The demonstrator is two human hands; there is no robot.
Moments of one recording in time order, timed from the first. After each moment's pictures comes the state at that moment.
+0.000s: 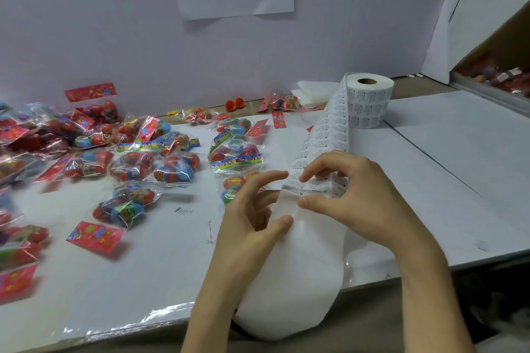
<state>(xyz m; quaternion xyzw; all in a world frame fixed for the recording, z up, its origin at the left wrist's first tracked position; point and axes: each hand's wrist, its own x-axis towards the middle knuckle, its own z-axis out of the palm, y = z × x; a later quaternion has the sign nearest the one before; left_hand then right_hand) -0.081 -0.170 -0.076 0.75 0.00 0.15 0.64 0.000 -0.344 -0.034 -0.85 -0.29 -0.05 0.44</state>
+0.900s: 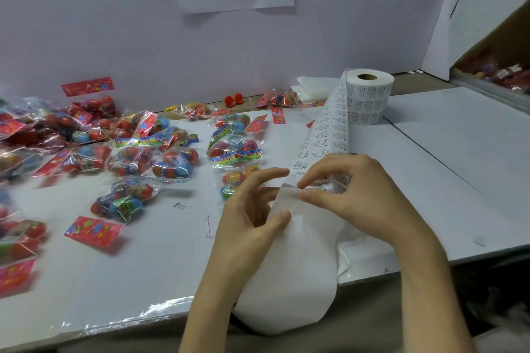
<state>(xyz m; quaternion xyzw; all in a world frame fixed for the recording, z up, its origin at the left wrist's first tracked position) -0.082 -0.170 -0.076 0.74 -0.02 0.15 0.66 0.000 -0.346 -0.037 -0.84 -0.28 -0.02 0.46</state>
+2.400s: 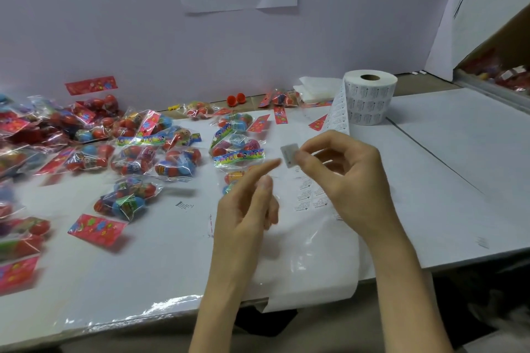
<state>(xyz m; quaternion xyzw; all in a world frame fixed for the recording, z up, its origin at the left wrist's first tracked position) -0.082 -0.179 -0.072 0.70 0.03 0.27 0.66 -0.005 -0.314 -0.035 -0.70 -0.29 -0.12 0.64</state>
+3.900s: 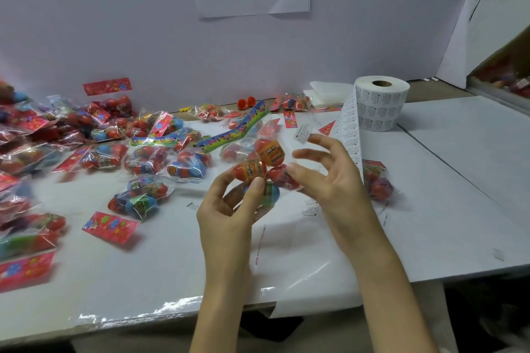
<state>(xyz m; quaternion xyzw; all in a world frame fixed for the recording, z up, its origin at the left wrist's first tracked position) -0.082 -0.166 -0.073 0.56 0.16 0.31 0.75 -0.003 -0.286 -0.056 -0.61 -0.20 0.04 0.77</state>
